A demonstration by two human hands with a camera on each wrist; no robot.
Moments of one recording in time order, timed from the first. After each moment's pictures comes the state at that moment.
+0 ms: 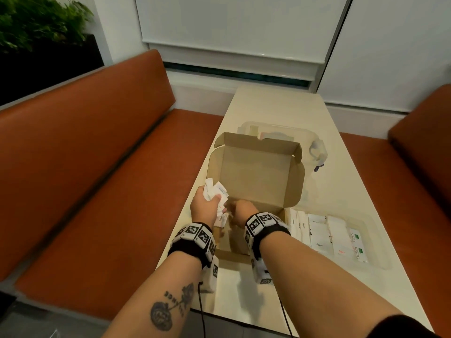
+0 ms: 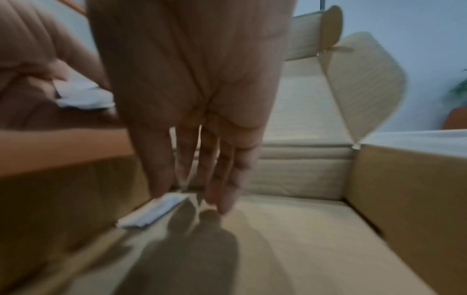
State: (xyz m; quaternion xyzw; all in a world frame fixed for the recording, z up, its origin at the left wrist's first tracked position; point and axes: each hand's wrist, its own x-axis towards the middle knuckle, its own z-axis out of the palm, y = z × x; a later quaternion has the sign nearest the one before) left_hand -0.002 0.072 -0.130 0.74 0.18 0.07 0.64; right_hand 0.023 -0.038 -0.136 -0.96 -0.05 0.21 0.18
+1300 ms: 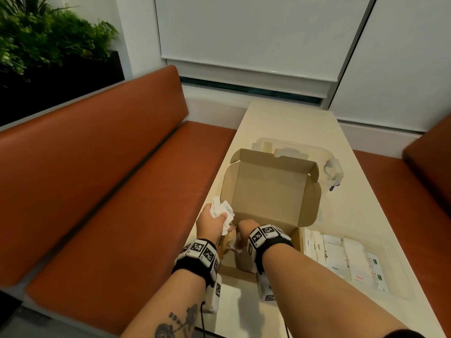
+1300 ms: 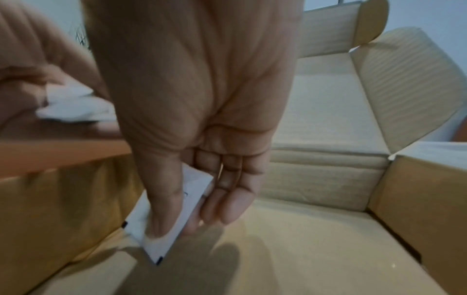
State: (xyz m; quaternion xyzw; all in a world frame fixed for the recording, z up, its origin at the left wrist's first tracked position) left_hand -0.003 0.094 -0.135 0.70 0.20 0.04 0.69; right_hand 0.033 -0.014 -0.145 -0.95 -0.08 0.30 0.02
